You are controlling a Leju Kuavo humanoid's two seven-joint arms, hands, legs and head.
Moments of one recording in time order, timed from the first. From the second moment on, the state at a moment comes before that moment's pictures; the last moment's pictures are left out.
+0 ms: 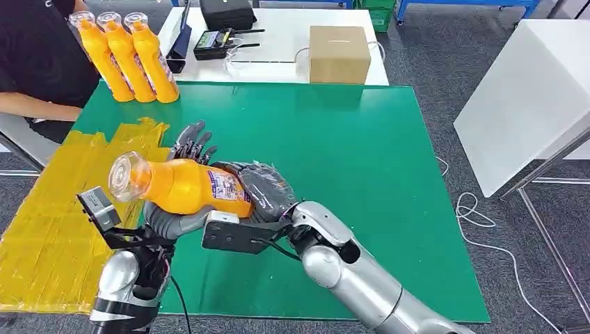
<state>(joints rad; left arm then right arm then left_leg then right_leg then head) -0.16 -0.14 -0.19 -1.64 0.09 -0.33 -0.26 -0.51 0.09 0.88 -1.44 0.54 0.12 0.18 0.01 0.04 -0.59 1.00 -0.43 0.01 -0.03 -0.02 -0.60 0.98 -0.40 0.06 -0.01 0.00</state>
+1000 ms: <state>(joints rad) -0.12 -0.16 -0.19 -1.67 0.07 -0.34 -0.31 -0.51 0.05 0.93 -1.47 0.51 0.13 0.16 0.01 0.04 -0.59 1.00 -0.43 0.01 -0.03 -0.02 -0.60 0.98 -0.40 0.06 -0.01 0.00</state>
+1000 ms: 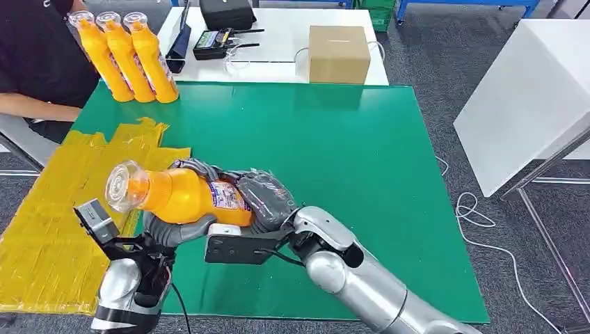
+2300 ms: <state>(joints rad) -0.19 0.04 -0.06 -1.33 -1.44 0.60 -0.11 -0.19 -0.12 0.76 -1.83 0.58 -0.05 0.09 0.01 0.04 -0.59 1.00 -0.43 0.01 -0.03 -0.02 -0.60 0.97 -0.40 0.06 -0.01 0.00</state>
